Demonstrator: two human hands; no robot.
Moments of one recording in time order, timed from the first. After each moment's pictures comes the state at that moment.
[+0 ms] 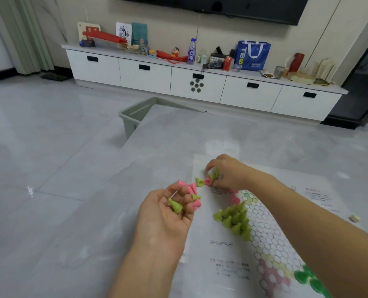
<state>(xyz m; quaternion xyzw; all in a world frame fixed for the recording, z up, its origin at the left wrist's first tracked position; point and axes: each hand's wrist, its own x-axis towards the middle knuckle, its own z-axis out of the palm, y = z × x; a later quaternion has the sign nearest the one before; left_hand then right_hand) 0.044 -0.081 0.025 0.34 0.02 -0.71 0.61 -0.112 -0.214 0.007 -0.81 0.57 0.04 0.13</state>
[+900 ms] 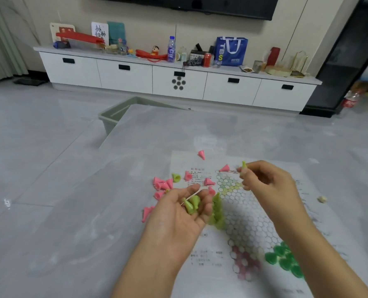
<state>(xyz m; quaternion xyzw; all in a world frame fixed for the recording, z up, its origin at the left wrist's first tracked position) -0.003 -0.073 0.027 0.33 -0.06 -0.78 0.52 -0.161 -0.087 0.040 -0.56 0.62 -0.49 0.26</state>
